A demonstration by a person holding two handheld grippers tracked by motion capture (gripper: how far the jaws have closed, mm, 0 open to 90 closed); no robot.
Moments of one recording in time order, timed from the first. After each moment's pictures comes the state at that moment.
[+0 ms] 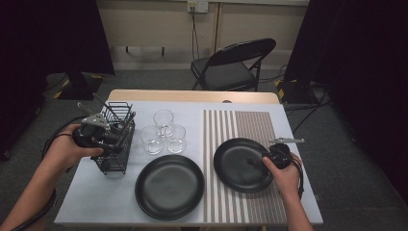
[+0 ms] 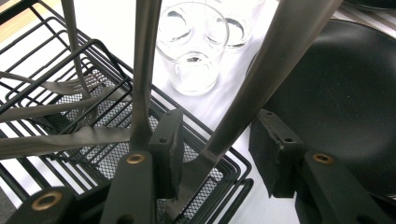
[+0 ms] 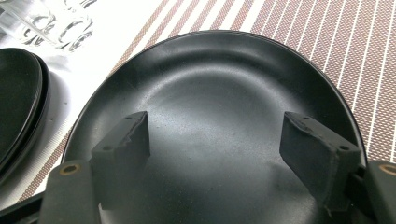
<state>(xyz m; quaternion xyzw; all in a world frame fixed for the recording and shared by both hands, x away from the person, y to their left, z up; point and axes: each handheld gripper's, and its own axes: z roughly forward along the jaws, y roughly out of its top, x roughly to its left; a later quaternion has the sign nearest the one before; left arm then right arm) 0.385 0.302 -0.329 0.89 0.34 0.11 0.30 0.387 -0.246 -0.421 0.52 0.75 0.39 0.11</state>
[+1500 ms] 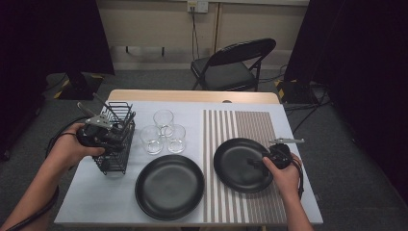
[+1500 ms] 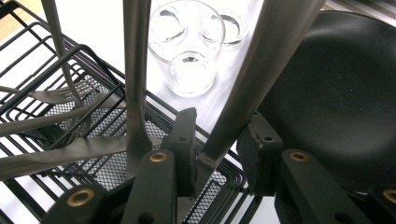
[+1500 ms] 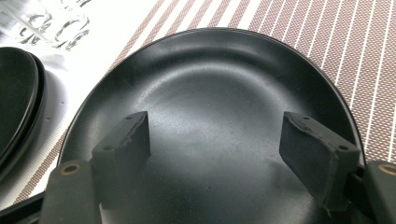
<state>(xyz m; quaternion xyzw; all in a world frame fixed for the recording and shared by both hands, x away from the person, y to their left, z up) 0.392 0.299 -0.335 0.90 0.31 0.11 0.29 0.387 -0.246 -0.423 0.53 0.75 0.38 0.11</state>
